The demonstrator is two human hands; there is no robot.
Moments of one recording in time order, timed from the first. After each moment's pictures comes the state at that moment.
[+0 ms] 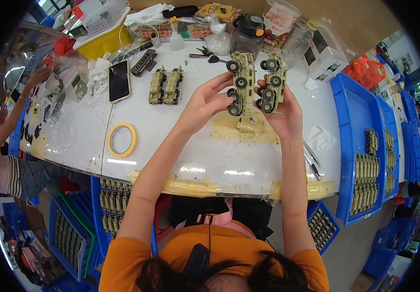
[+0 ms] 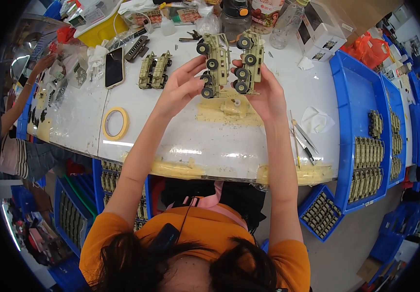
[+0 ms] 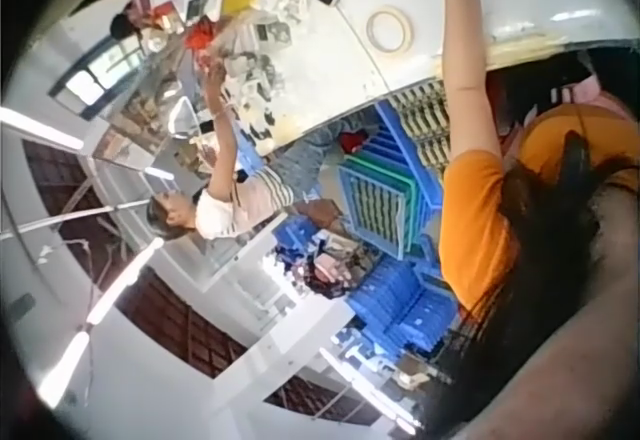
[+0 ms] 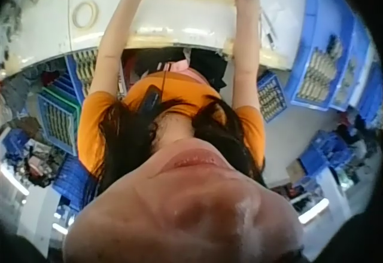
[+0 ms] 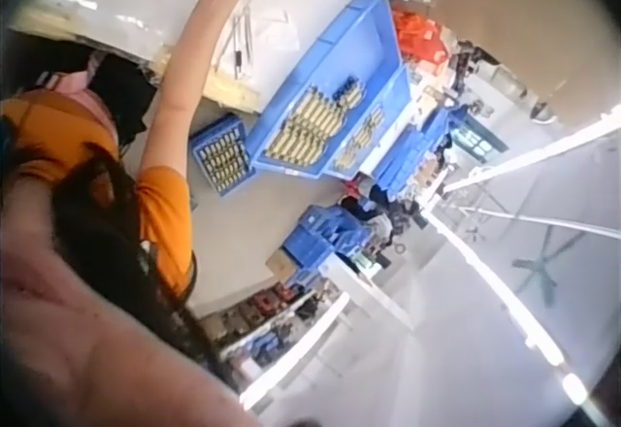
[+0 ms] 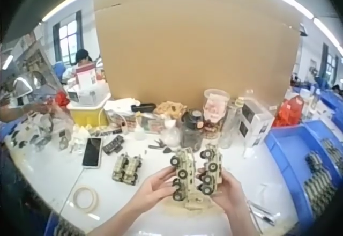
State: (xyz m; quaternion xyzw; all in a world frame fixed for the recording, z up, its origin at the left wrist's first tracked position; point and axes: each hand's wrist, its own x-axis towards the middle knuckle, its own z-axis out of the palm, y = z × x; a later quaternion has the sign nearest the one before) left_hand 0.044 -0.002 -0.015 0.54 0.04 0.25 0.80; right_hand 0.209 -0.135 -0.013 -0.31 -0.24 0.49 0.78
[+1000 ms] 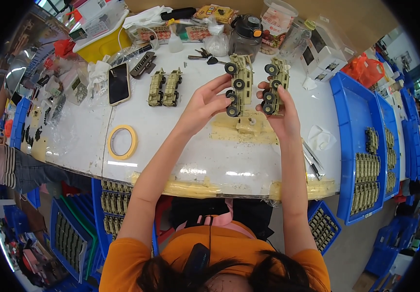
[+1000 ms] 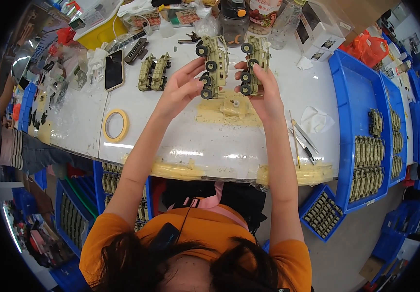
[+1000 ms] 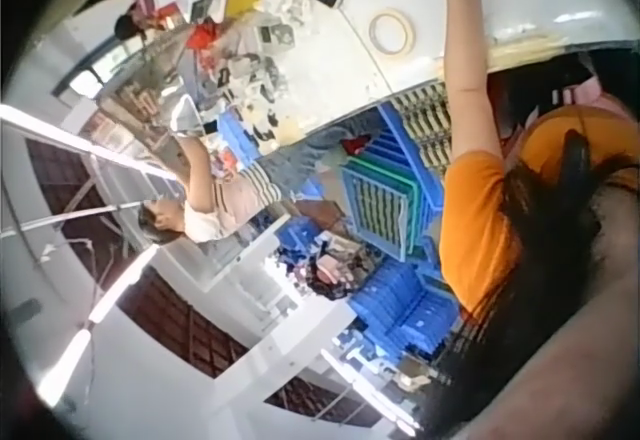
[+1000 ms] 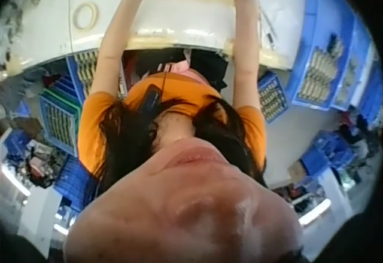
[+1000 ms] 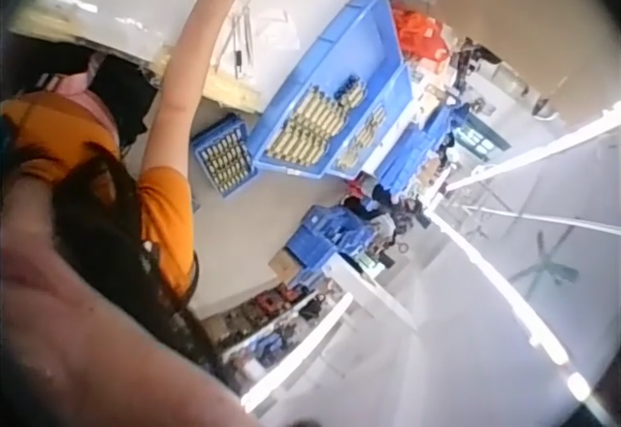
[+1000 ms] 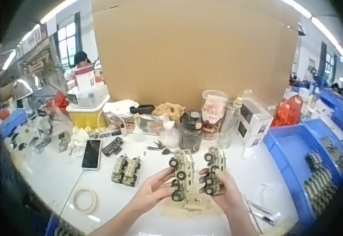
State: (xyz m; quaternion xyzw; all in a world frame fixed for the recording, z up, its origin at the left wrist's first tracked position) left_hand 0.047 -0.002 -0.018 0.54 0.05 0.25 0.80; right_hand 0.206 -0.134 -0.013 -0.40 -0.28 0.42 0.77
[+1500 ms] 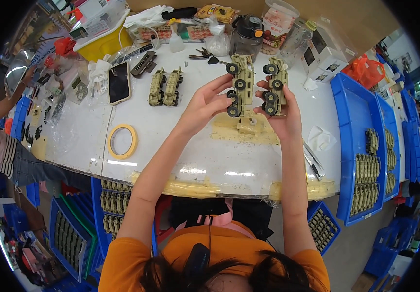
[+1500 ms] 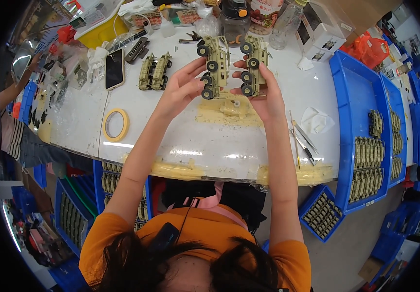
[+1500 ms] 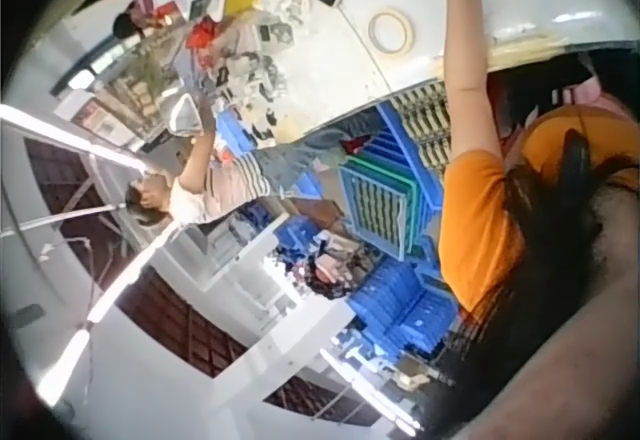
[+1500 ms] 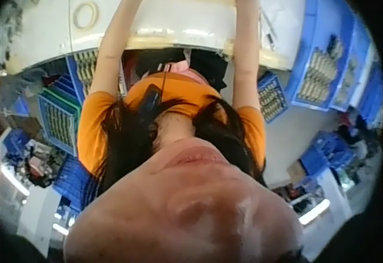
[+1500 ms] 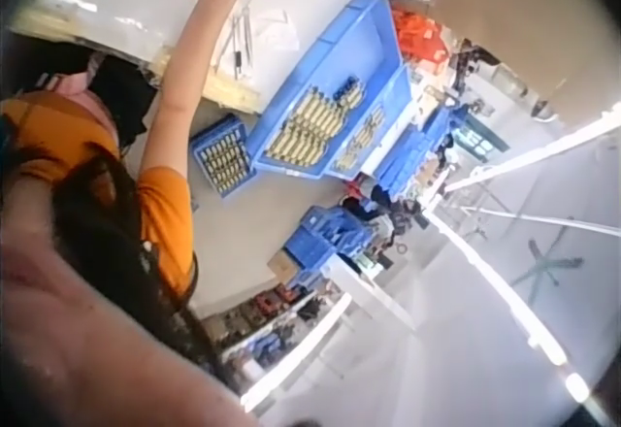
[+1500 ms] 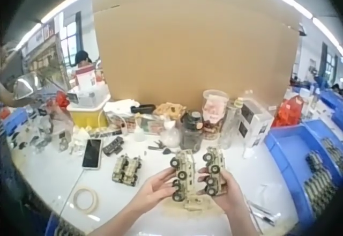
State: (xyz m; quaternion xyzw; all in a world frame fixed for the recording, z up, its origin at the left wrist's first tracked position) left_hand 0.046 -0.001 -0.018 0.54 0.05 0.25 0.80; right_hand 0.205 -0.134 -0.007 -0.34 -0.26 0.45 0.78
